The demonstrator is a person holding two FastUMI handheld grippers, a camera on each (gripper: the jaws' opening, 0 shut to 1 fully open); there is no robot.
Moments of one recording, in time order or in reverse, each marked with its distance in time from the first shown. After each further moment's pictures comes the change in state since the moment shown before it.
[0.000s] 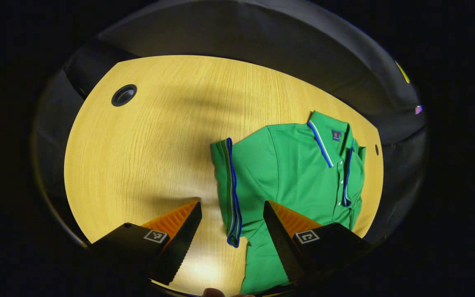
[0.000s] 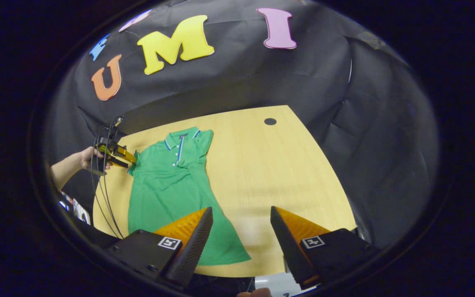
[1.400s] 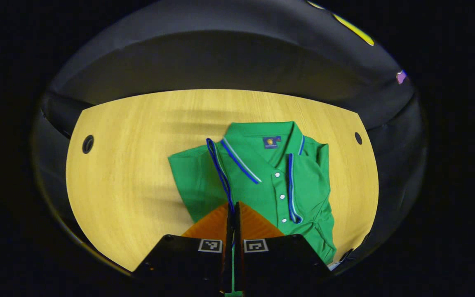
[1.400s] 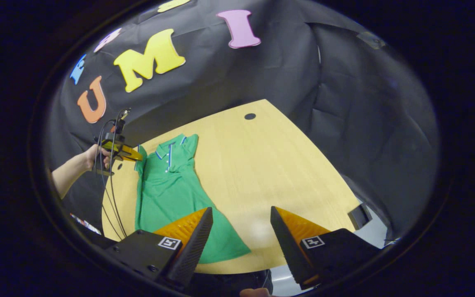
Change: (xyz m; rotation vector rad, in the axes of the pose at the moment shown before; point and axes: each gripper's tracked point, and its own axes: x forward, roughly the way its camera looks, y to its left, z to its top) left arm -0.065 -0.203 0.061 0.179 -0.065 -0.023; right arm -0.014 -0.035 -0.040 0.194 -0.039 -0.030
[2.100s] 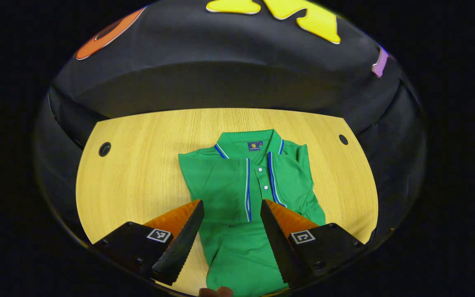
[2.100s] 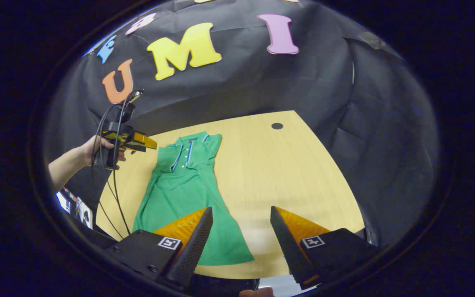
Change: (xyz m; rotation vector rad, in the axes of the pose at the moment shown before) left arm -0.091 -0.006 -0.035 0.066 -0.253 0.037; right arm 0.013 0.057 0.012 -0.248 -0.038 0.139
